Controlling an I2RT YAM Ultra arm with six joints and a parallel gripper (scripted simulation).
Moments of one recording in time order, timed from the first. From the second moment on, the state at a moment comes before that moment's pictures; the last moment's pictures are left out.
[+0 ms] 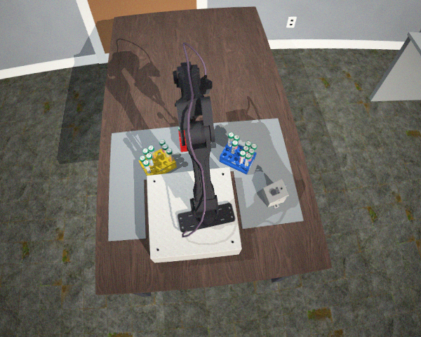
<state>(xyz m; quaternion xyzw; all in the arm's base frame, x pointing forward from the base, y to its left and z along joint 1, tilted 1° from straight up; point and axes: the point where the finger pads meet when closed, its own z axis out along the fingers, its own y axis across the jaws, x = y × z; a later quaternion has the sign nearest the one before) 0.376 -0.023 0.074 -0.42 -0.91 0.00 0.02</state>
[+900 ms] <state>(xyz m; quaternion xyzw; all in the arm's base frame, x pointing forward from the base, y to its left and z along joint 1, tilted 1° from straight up) 0.376 -0.024 0.088 -0.42 -0.91 0.00 0.02</state>
